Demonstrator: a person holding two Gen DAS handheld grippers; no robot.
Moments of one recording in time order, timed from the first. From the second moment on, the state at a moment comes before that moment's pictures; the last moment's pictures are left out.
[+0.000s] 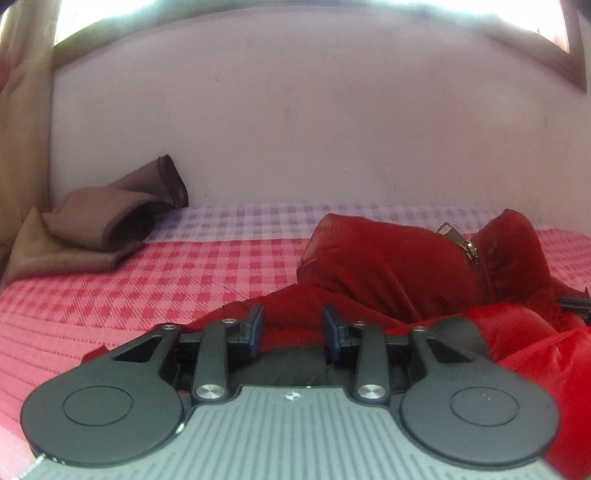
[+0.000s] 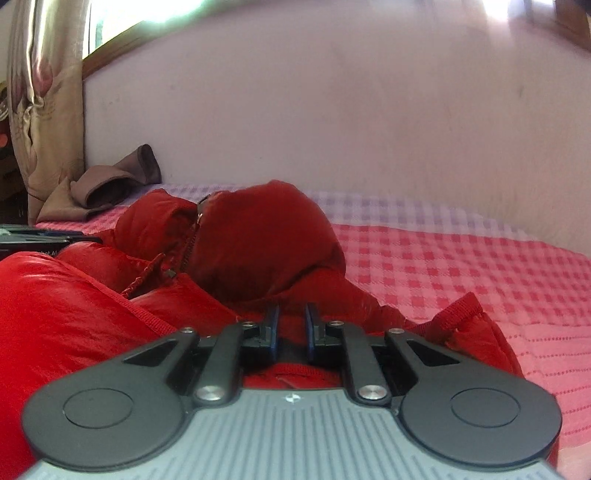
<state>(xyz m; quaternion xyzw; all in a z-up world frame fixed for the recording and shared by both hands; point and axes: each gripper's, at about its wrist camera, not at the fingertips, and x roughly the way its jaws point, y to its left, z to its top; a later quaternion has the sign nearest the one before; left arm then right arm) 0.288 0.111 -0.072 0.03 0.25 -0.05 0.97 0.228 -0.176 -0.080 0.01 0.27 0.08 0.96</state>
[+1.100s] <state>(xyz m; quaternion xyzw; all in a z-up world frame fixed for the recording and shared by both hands) 0.307 0.110 -0.084 0.02 0.32 -0.04 0.95 0.254 -0.160 -0.102 -0.04 0.30 0.05 0.95</state>
